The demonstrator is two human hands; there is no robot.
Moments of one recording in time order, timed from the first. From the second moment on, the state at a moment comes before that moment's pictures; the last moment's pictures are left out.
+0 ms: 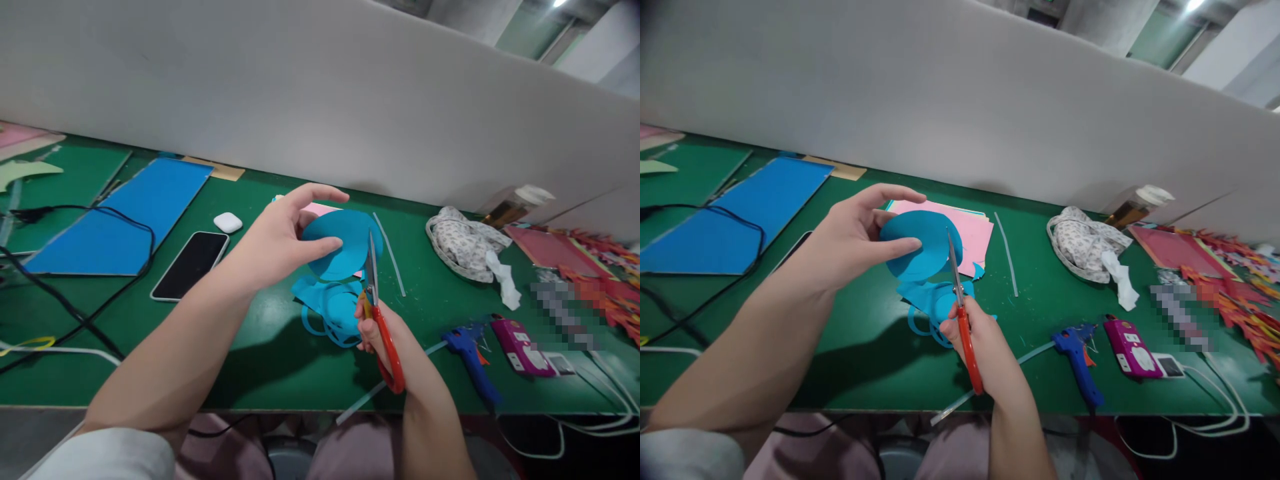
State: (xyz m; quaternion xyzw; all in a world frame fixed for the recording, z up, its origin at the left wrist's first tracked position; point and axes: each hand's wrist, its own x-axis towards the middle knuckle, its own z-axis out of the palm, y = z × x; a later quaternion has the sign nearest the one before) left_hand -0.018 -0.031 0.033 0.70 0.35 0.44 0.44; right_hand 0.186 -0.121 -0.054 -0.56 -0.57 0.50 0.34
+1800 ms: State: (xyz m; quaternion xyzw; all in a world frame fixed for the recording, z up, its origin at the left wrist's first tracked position) left_hand -0.025 -0.028 0.037 0.76 0.35 0.31 0.46; right_hand 0.210 -0.118 -0.074 -0.57 -0.61 0.48 0.28
